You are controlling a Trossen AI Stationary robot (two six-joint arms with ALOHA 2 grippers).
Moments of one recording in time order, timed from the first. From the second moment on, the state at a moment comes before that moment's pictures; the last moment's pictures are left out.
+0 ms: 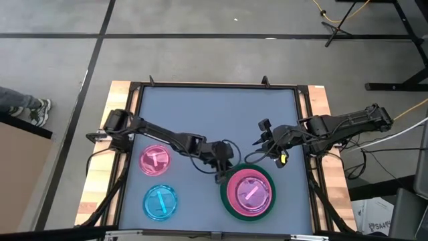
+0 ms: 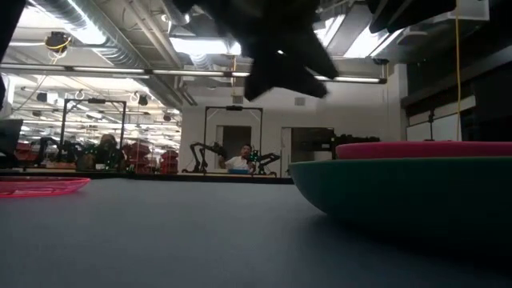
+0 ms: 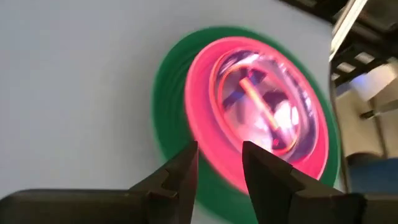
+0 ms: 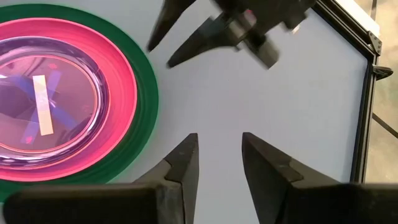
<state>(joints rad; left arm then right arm) -0.17 1.89 1.36 -0.19 0.03 -0.50 0.25 1.12 1.07 -0.76 0.12 -0.45</state>
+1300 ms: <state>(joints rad) -0.41 1.49 1.24 -1.20 -0.19 -0.78 0.25 1.14 1.07 -0.76 0.12 -0.44</state>
